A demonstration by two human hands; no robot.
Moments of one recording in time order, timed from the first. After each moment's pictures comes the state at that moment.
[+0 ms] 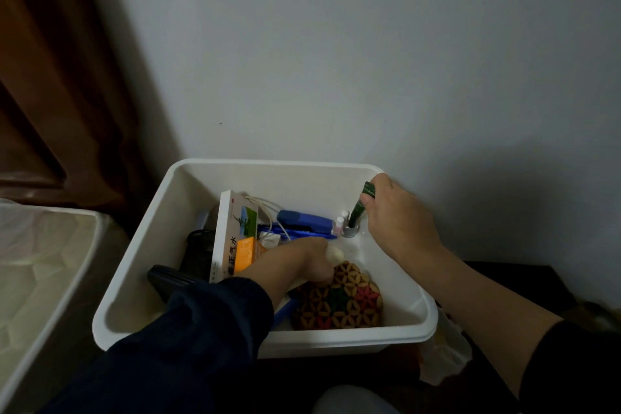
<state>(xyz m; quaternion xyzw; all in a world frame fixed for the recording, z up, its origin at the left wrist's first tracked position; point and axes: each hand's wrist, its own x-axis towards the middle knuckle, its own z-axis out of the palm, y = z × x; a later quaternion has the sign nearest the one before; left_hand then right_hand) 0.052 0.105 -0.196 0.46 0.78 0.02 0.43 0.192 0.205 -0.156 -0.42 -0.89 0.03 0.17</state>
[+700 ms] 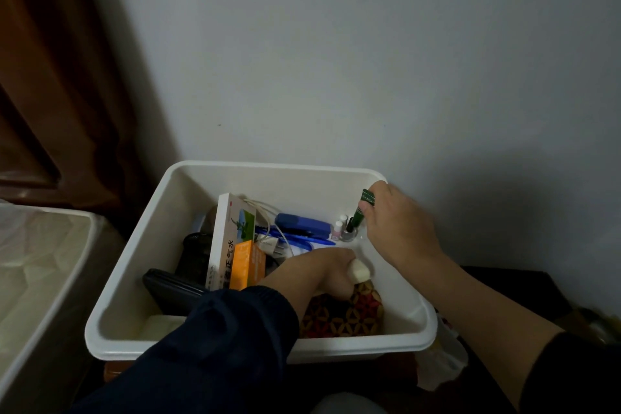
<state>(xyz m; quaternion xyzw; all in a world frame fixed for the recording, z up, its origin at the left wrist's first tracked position) 0.077 0.121 -0.196 0.55 0.71 0.00 0.44 0.193 0.202 -0.153 -0.42 -0.89 0.04 0.16</state>
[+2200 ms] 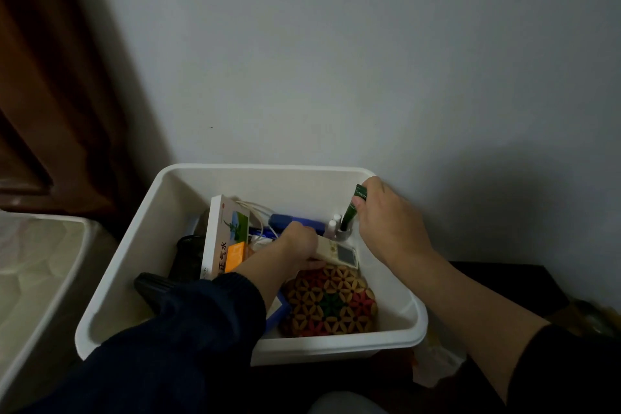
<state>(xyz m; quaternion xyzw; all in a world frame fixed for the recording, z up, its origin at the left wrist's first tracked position) 0.057 0.122 -0.201 0.17 0.76 0.42 0.46 0.193 0.200 -0.150 -0.43 -0.88 0.06 0.17</state>
